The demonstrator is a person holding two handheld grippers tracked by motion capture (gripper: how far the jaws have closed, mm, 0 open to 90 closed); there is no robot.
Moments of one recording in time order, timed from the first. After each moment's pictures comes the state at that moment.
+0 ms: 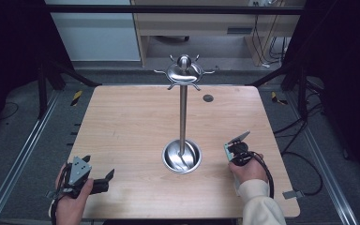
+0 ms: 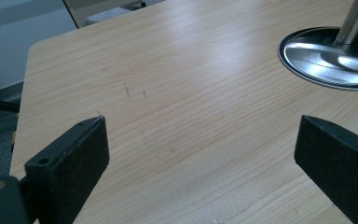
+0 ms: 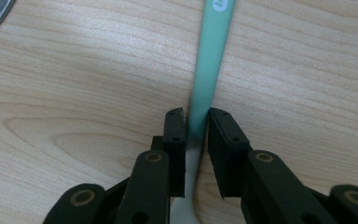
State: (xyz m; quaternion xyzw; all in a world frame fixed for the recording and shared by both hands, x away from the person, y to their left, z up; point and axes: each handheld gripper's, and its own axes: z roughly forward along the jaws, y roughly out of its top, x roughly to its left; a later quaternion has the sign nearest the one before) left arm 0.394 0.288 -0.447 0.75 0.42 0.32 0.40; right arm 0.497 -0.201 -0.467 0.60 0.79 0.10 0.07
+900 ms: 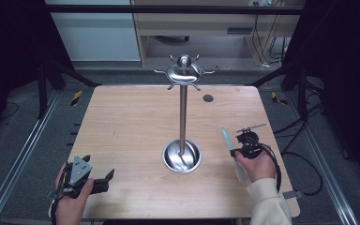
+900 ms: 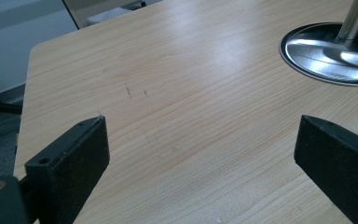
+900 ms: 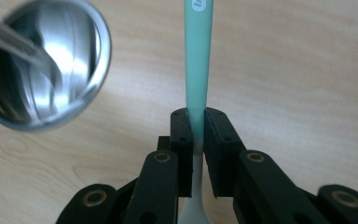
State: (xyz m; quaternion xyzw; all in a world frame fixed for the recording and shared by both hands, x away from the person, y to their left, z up) left arm 0.395 0.288 -0.446 0.76 0.41 0.33 0.40; right arm 0.501 -0.223 -0.427 0.58 0.77 0.25 0.09
